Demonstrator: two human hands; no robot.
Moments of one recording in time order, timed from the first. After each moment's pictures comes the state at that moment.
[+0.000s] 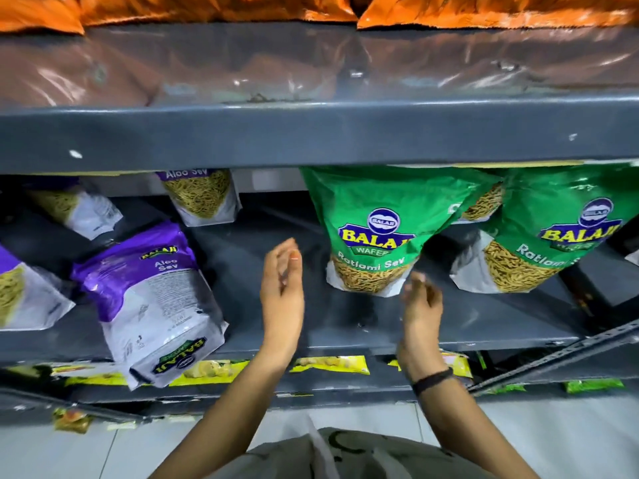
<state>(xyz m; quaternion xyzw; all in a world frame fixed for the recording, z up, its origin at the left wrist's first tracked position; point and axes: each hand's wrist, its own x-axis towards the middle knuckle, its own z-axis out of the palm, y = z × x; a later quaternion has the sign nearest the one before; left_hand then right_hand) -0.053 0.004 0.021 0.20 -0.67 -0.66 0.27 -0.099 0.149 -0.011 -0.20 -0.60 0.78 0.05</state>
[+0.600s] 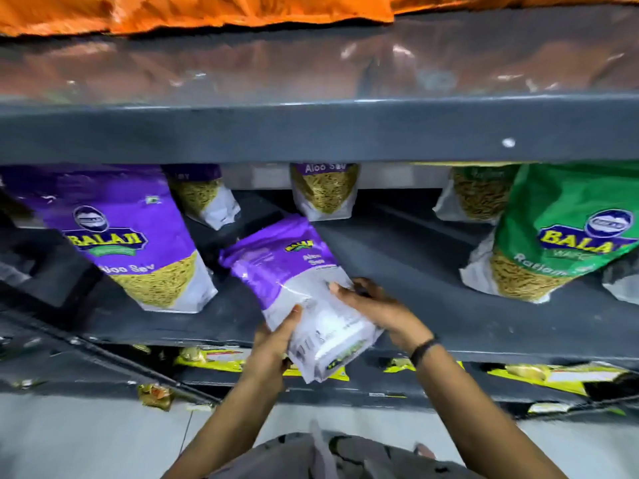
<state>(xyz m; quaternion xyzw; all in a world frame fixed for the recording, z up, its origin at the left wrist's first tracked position) 0.071 -0.227 -0.043 0.40 -0.51 -0.76 0.04 -0.037 -0.084 0.001 0.12 -0.74 0.58 -0.33</state>
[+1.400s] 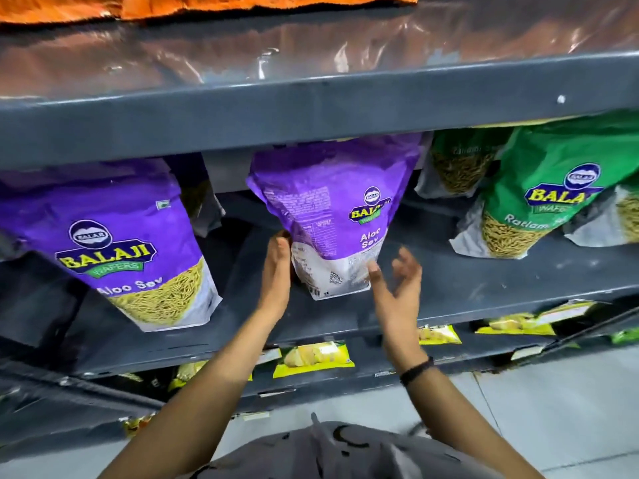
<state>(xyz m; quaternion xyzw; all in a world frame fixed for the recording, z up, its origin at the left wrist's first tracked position) 0.007 -0.279 -0.011 0.17 -0.71 -0.68 0.11 0.019 -0.119 -0.013 -0.10 -0.69 0.71 0.06</state>
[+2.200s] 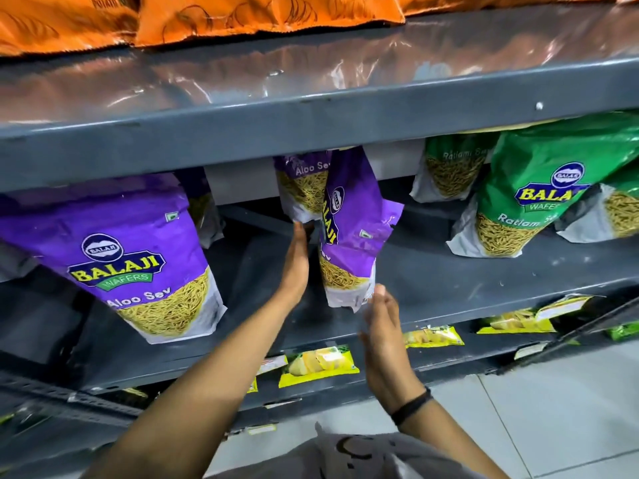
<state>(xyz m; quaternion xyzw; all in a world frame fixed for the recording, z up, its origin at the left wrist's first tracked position) -0.026 -0.265 0.004 0.17 -0.69 -0.70 0.04 0.059 -0.138 -0.016 -0.16 -0.57 0.80 -0.08</state>
